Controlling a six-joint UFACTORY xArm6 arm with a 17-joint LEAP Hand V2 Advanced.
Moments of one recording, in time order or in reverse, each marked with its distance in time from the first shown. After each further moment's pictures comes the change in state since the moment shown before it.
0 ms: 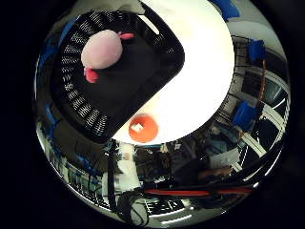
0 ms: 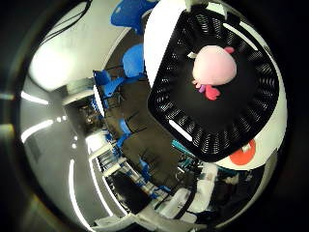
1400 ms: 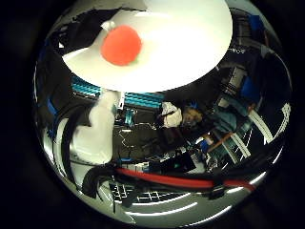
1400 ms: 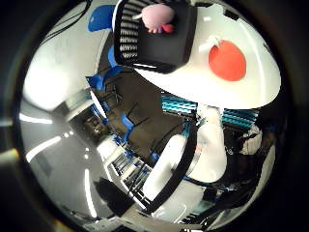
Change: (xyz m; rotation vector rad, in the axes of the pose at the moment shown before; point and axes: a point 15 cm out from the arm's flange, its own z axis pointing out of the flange) arm 0.101 0.237 0.064 -0.185 -0.025 0.203
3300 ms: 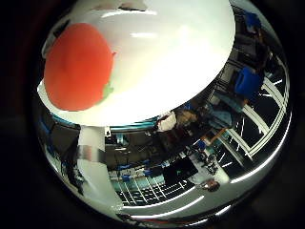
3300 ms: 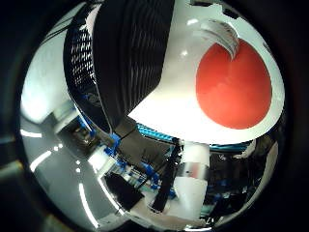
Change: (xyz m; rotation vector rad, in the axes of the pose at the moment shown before) arm 0.028 -0.096 0.076 0.026 0.146 0.099
